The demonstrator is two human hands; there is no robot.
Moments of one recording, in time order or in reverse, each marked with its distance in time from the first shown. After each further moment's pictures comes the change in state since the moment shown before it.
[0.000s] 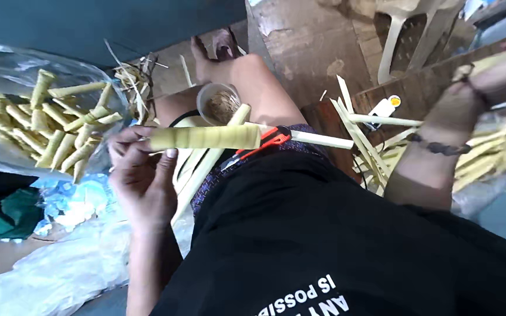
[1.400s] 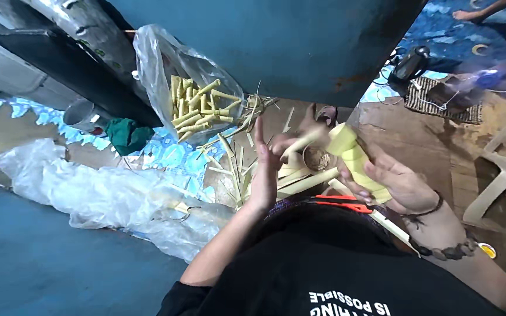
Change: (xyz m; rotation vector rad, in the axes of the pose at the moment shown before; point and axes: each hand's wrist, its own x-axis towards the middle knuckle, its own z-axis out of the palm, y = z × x) left_hand 0.006 0.014 -0.012 -0.427 0.278 -0.128; right_hand -0.181 -0.145 0.170 0.714 -1.946 0.980
